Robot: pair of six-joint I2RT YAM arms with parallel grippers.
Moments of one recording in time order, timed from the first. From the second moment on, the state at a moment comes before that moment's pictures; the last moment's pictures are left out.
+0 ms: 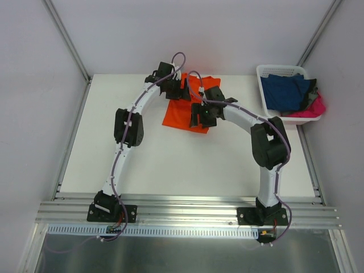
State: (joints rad) left arm -0.35 2.63 2.49 -0.69 0.46 -0.23; right arm 0.48 2.02 1.52 -0.48 -0.27 0.36
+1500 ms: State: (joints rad) left arm -0.33 1.91 1.61 -0.80 0.18 -0.12; right arm 0.22 1.89 1.47 -0.56 -0.39 0.46
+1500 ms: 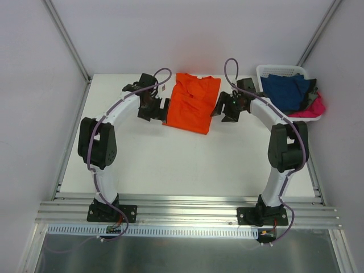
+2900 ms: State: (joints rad) left arm -0.33 2.33 1.94 -0.78 0.32 -0.18; right arm 0.24 2.04 1.62 -0.51 -0.45 0.54
